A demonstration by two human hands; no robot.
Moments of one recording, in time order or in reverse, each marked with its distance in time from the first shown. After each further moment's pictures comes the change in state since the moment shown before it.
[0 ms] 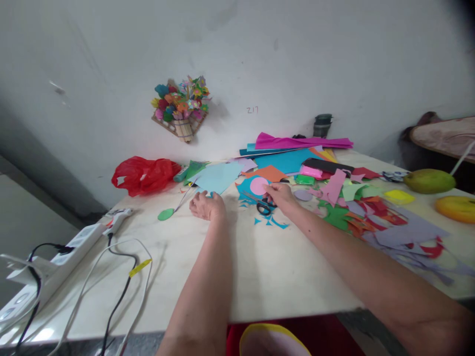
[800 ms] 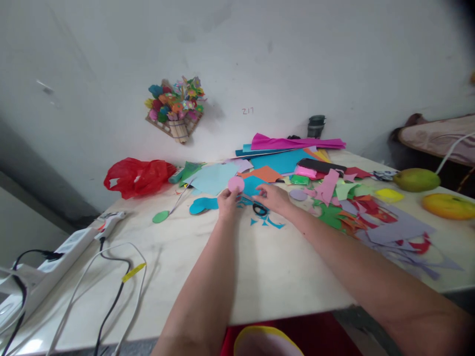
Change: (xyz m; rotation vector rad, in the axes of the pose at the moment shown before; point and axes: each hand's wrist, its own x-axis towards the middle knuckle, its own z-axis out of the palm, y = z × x) left_hand -0.032 0.001 0.033 -0.841 -0.827 -0.207; right_hand -0.003 -0.004 -0.005 -0.797 -0.112 -0.278
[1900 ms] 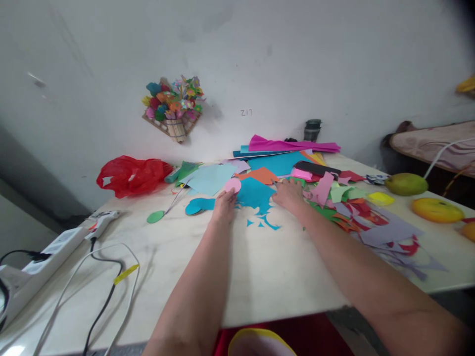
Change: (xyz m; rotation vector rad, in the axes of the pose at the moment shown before) left_hand 0.006 0.001 0.000 -0.350 -0.010 -0.245; right_hand 0.005 0.026 -0.033 -0.630 -0.041 0.122
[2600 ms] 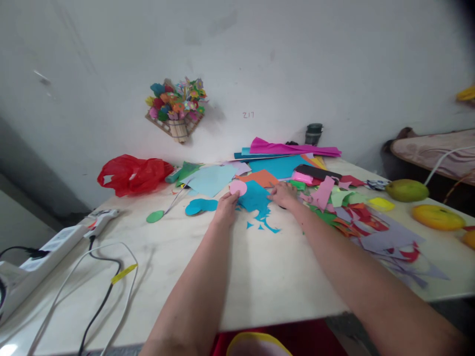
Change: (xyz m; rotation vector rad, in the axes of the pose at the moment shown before) left_hand -0.007 -0.002 0.007 0.054 -0.113 0.025; right_hand 0.036 0.007 0.040 0.248 -0.039 0.103
